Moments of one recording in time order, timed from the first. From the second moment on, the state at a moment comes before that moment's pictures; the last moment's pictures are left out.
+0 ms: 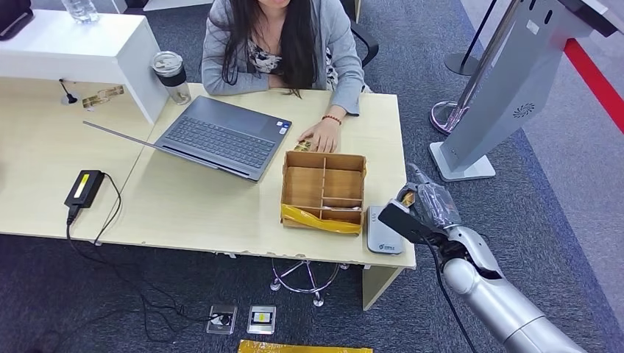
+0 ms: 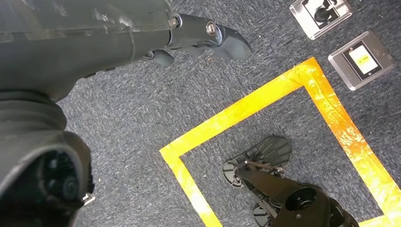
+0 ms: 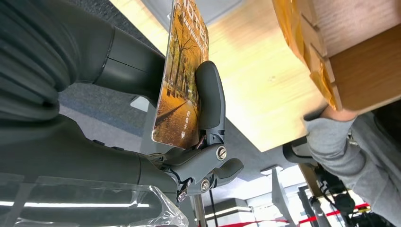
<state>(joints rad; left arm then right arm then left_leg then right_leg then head) -0.21 0.33 -1.52 -0.17 0.94 0.03 -0.34 -0.52 -0.40 0.60 -1.02 0.72 -0.28 -0.14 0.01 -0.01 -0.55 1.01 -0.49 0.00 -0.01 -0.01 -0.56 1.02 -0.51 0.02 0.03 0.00</state>
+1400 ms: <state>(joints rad) -0.21 0.33 -1.52 -0.17 0.95 0.02 -0.33 -0.58 -0.35 0.65 -0.82 0.55 -0.18 -0.15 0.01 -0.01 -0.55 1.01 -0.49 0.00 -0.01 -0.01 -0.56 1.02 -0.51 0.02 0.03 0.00</state>
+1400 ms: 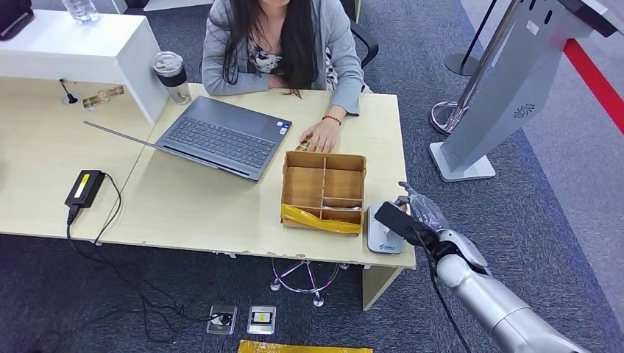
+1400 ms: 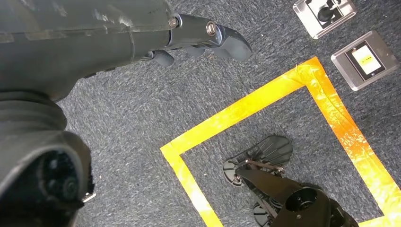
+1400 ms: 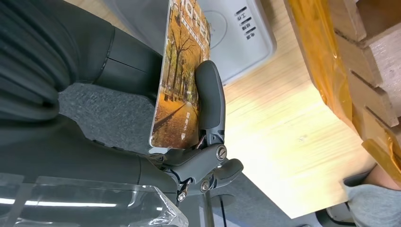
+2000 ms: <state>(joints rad) -0.21 0.34 -1.52 -0.17 0.92 0.00 -0.36 -0.77 -0.46 0.58 -1.01 0.59 -0.06 -0.06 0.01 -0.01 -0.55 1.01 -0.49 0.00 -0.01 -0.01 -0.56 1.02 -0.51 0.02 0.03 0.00</state>
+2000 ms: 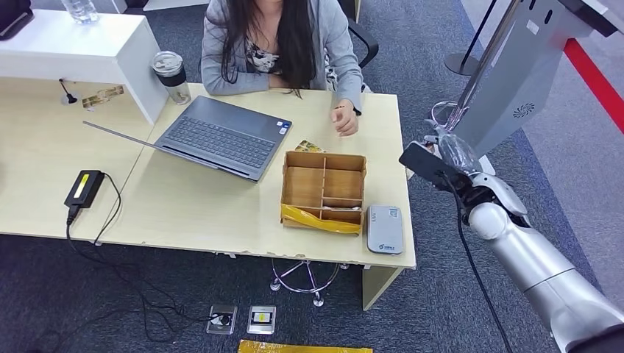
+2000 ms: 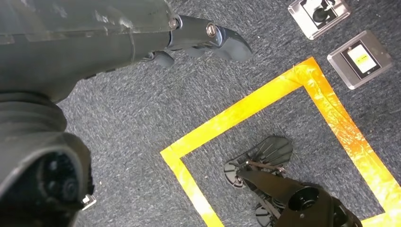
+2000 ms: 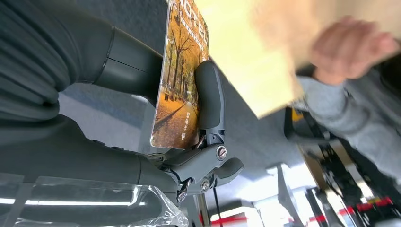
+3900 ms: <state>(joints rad) -0.20 0.33 -1.52 -0.17 0.94 0.00 -0.36 -0.66 -0.38 0.54 -1.25 0.72 0.07 0.08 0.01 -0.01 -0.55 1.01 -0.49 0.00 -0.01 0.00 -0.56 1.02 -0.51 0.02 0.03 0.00</state>
